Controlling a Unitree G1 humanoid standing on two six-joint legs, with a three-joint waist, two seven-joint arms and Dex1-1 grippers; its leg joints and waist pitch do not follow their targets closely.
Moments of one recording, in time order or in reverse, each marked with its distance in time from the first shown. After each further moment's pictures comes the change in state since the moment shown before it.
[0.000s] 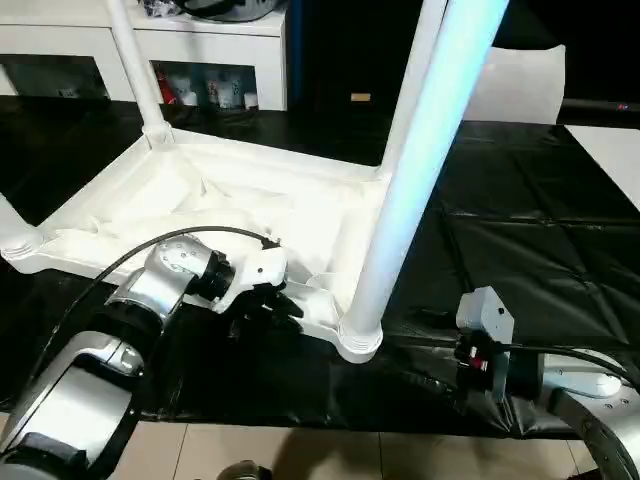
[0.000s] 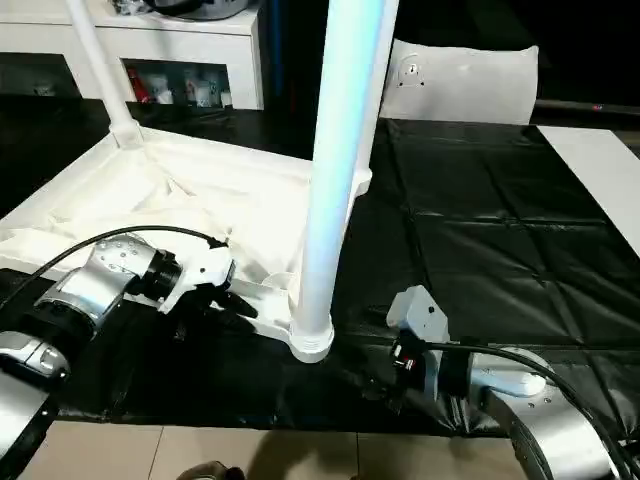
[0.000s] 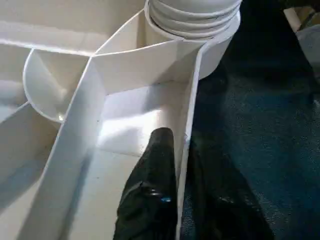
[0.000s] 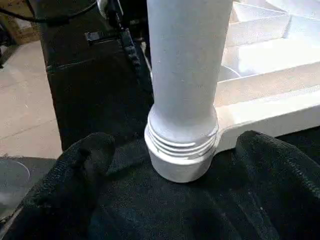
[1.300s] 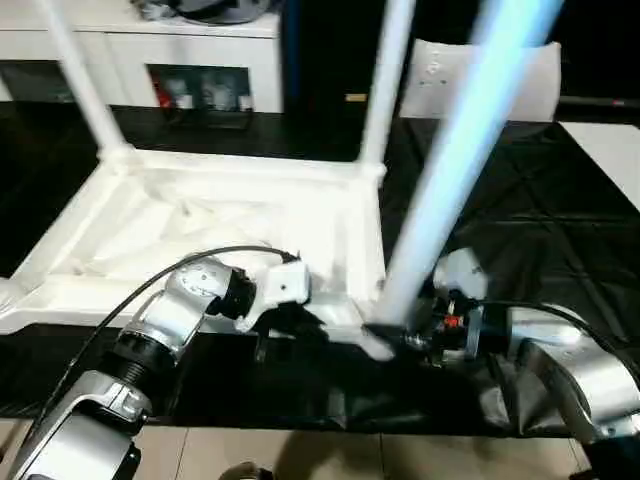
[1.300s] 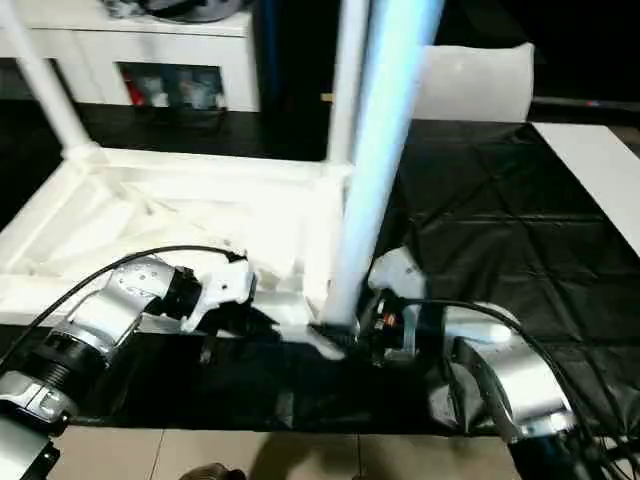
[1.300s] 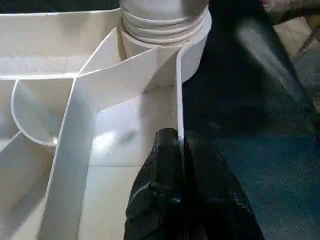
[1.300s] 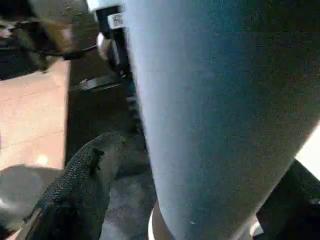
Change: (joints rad) left arm 0.168 -0.026 0.008 -0.337 0.032 0.124 0.099; right arm -0.274 0.060 0.082 0.301 0.005 -0.058 0.201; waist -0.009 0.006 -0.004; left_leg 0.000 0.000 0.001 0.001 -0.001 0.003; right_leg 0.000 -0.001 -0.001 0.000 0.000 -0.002
